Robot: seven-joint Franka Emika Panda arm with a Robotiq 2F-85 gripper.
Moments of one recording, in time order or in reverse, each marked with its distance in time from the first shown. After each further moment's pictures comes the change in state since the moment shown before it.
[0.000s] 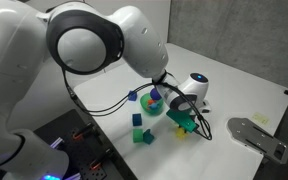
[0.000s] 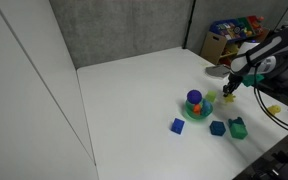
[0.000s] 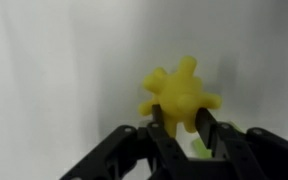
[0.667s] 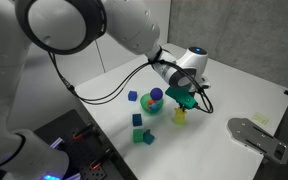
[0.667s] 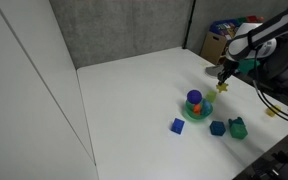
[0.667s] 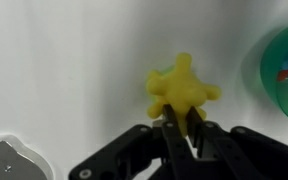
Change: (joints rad) arm 0.041 -0.149 0.054 -0.004 0.012 -0.092 0.006
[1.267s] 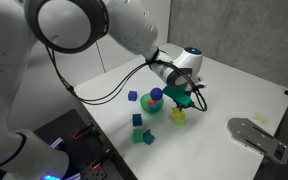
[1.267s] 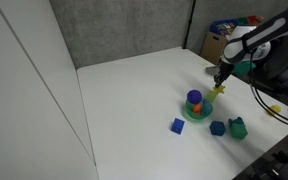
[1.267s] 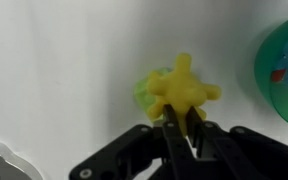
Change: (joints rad) arm 0.048 0.026 -0.020 0.010 -0.002 -0.002 0.056
